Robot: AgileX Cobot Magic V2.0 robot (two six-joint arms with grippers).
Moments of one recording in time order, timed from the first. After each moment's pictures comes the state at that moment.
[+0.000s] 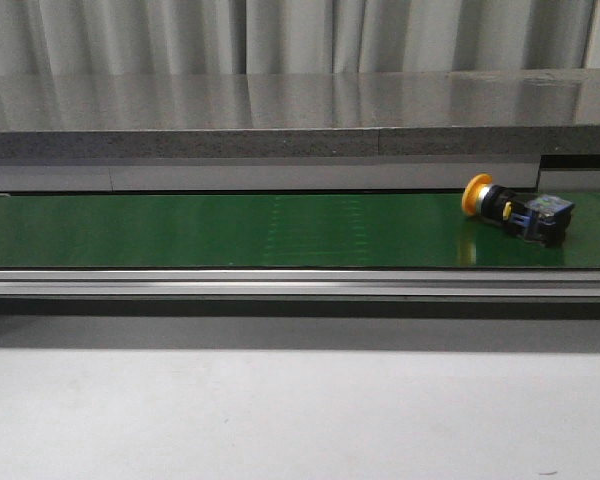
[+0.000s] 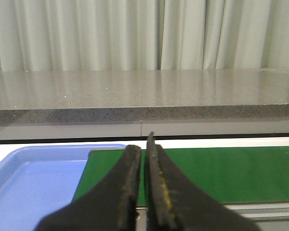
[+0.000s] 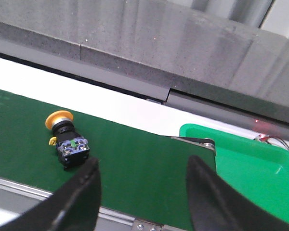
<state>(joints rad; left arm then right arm) -0.11 -0.01 0.00 0.08 0.00 -0.01 -0.05 0.48 -0.38 0.41 0.23 -0.59</state>
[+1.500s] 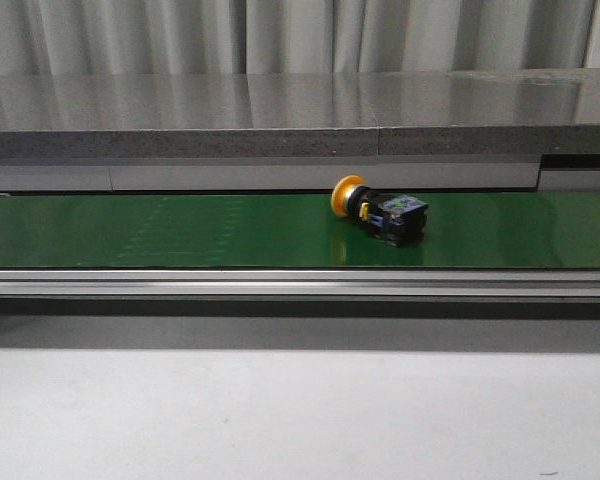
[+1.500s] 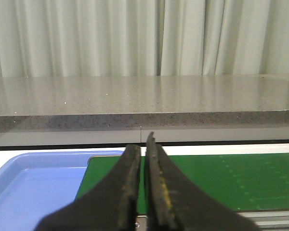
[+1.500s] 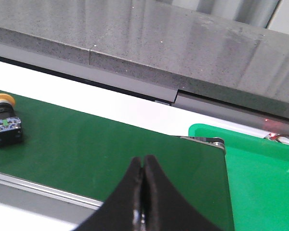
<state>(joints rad) -0.11 -0.01 0.00 0.07 -0.03 -0.01 -0.05 0.45 -0.38 0.45 0.27 -0.59</state>
